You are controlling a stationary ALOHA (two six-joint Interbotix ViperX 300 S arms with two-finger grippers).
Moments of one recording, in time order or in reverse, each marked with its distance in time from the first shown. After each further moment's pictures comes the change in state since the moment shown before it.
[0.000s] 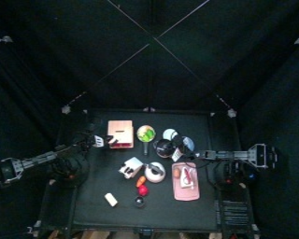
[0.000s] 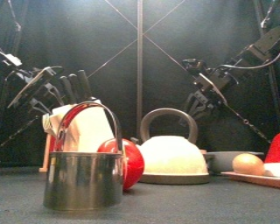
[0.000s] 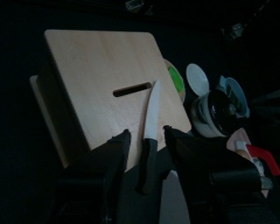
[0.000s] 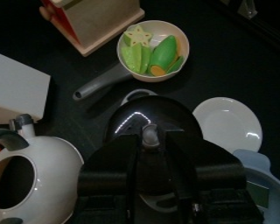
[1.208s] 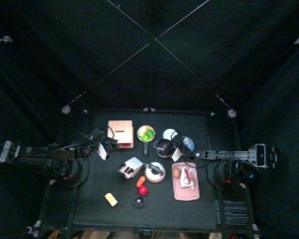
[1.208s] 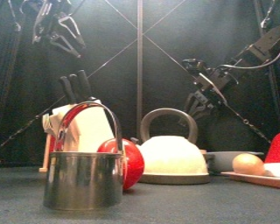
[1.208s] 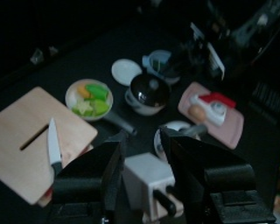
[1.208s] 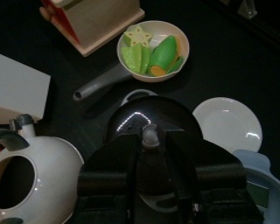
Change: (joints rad) left arm -0.627 0.005 -0.495 -0.225 0.655 0.600; right arm 0.002 0.000 0.000 0.000 0.000 -0.002
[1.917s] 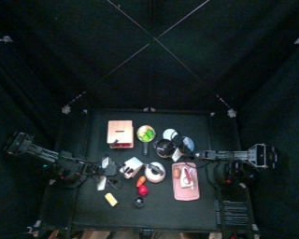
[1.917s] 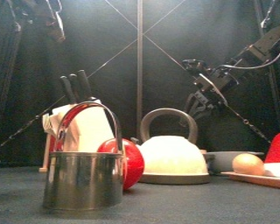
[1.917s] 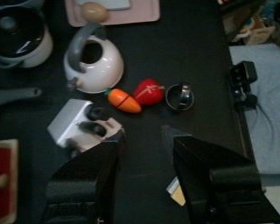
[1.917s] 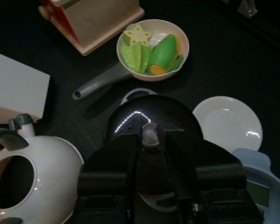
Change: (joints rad) left arm -0.314 0.161 0.006 -0.397 -0.083 0.680; right arm 0.000 0.002 0.002 0.005 -0.002 0.000
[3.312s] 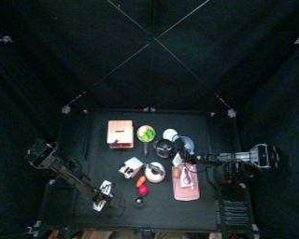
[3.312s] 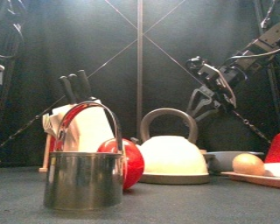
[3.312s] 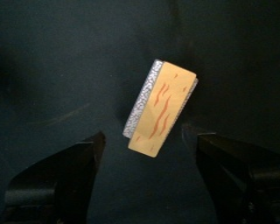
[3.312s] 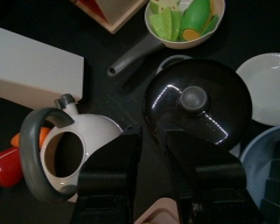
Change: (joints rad) left arm -0.295 0.443 0.120 -0.055 0.038 0.005; right arm 0.101 -0.029 0.017 0.230 -0.052 -0.002
